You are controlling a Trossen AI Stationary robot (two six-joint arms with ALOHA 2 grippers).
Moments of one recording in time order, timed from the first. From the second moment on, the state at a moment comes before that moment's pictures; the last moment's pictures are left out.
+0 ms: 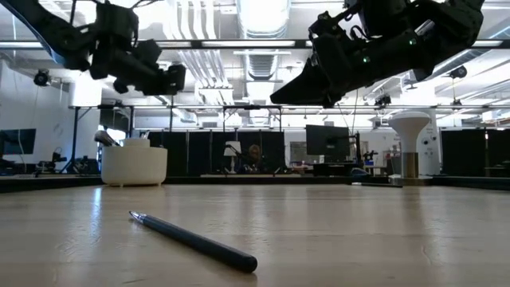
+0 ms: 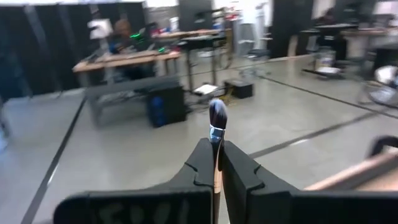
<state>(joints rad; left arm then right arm) 0.58 1.09 0.45 0.66 -0.60 0.04 0.07 1.59 0.62 0.68 0.29 0.03</state>
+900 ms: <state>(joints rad) 0.81 1.19 0.43 0.54 -0.53 -0.25 0.07 1.59 0.62 0.68 0.29 0.03</state>
